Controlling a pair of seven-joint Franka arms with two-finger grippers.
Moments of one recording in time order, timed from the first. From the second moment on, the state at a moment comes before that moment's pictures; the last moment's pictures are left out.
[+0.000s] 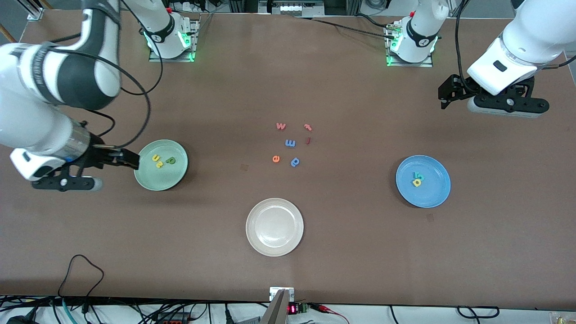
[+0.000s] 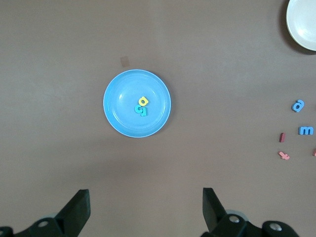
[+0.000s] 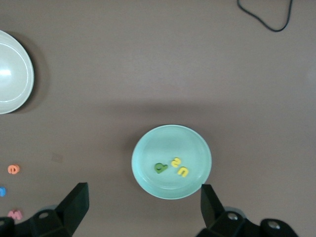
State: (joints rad) left arm -0.07 -0.03 -0.15 -1.66 0.04 1.61 -0.09; right arm 0.72 0.47 -0.80 -1.32 0.32 1.63 -0.07
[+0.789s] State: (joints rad) left arm -0.06 -0.03 -0.15 -1.66 0.04 1.61 -0.09; right arm -0.12 0.21 -0.02 -1.37 0.03 1.55 -0.08
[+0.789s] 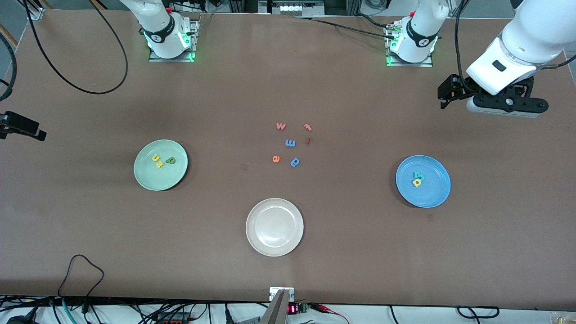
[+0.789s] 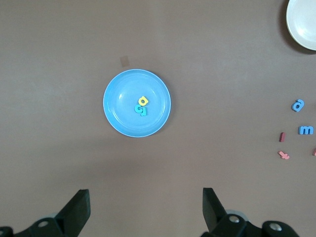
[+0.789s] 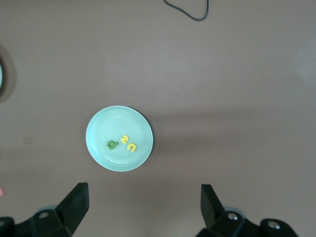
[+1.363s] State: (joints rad) left arm -0.06 -0.03 -0.15 -1.66 0.04 1.61 -0.09; right arm 0.02 0.15 -0.14 -1.46 0.01 1.60 -0.07
